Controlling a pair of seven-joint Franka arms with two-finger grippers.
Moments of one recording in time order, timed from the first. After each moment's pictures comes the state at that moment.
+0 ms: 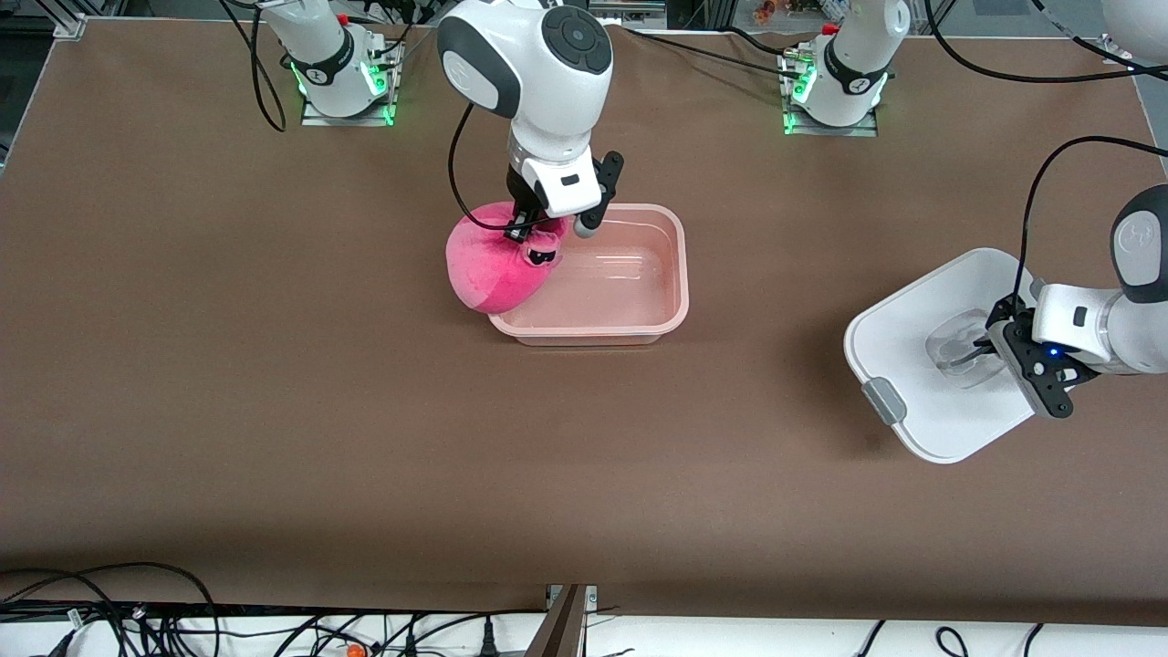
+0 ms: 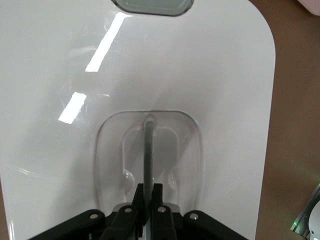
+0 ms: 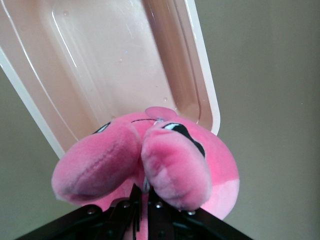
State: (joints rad) left arm 0.18 0.46 -0.10 -1.42 0.00 1.65 1.12; right arm 0.49 0.46 0.45 -1.44 -0.42 1.68 -0.25
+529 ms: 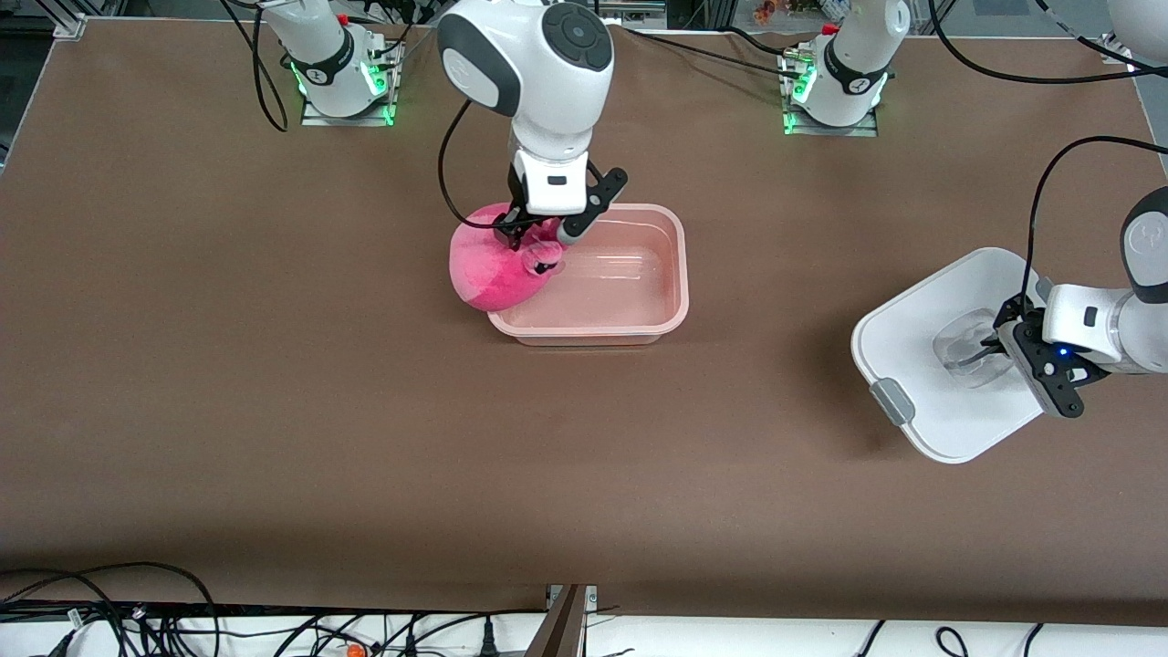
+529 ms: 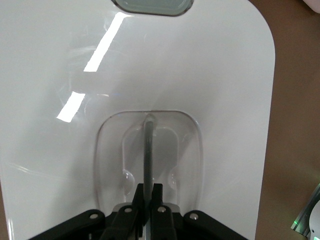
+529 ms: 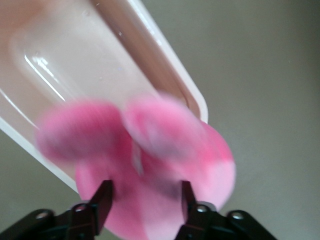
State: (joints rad) left arm 0.20 0.47 -0.10 -1.42 0.00 1.65 1.12; right arm 0.48 0.45 0.43 -1.40 -0.37 1.67 0.05
